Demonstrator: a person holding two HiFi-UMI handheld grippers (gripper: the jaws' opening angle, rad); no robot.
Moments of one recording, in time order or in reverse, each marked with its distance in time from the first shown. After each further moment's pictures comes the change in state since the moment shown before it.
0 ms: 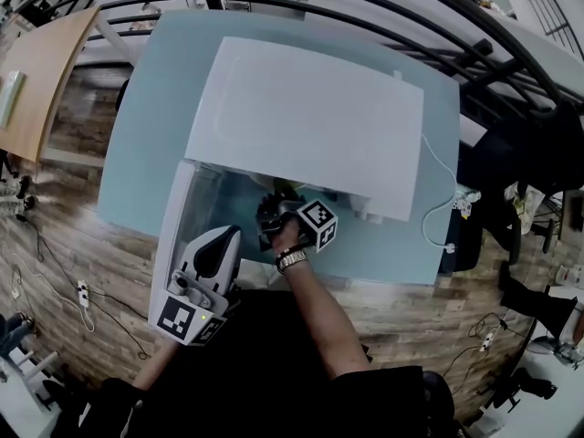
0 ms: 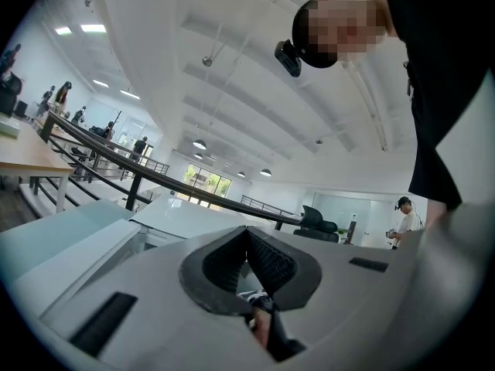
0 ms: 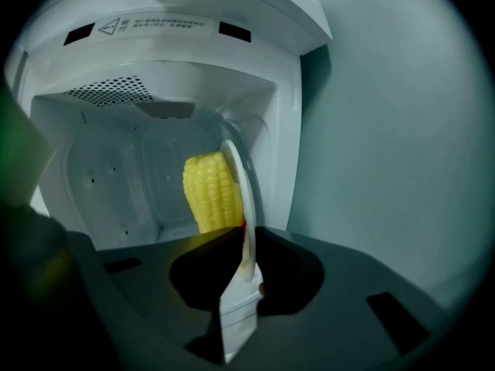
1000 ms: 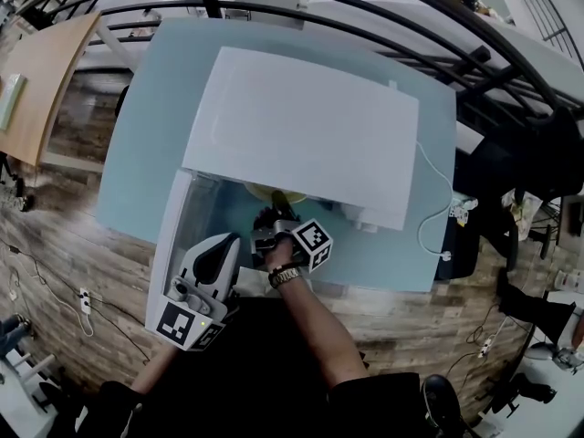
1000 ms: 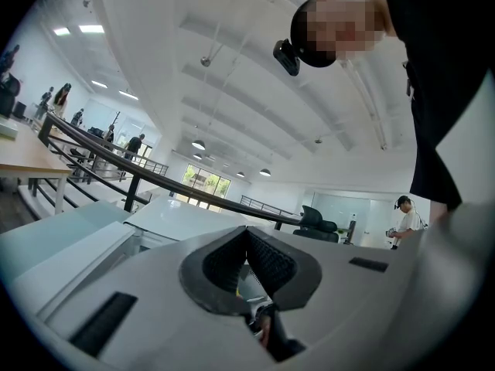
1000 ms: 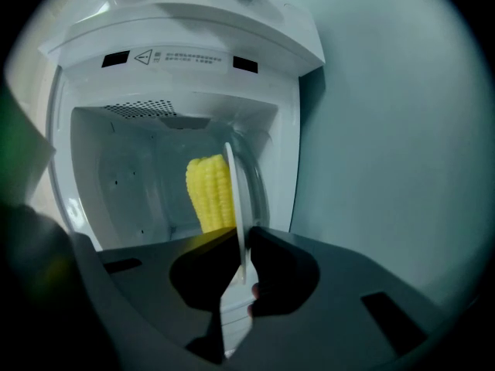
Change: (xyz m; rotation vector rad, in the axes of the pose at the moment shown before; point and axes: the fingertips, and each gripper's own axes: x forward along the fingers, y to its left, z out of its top) left arm 0.003 -0.005 0.005 0.012 -0.007 -0.006; right arm -0.022 0.009 -0.005 -0.017 -0.059 0.065
